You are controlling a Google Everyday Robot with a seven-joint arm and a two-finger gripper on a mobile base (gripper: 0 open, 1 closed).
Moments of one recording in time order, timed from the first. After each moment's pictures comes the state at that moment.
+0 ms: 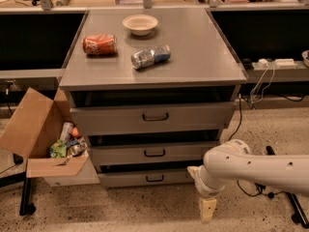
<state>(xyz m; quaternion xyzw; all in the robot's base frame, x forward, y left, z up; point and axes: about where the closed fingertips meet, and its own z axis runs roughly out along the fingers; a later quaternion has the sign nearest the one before) 0.435 -0.170 0.483 -0.74 0.67 0.04 0.08</state>
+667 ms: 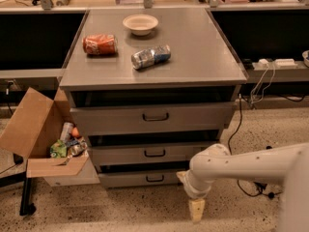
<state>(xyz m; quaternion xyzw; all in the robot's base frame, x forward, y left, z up) 0.450 -0.151 0.424 -0.76 0.64 0.06 0.07</state>
